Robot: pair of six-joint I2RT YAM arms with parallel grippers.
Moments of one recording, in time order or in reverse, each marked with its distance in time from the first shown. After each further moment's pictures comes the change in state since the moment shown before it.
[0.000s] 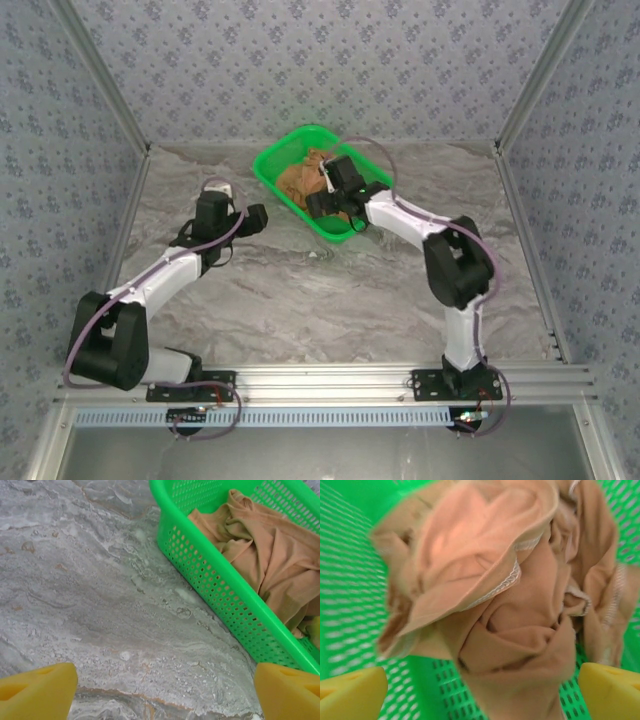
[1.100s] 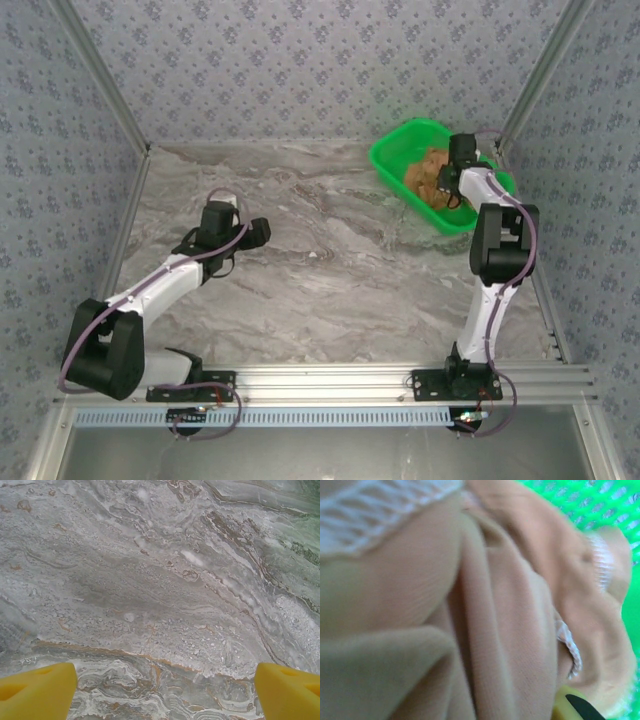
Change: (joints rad) left arm -0.050 -0.043 -0.052 -0.071 -0.026 0.001; right arm -0.629 0.010 0.008 -0.078 0.092 0.151
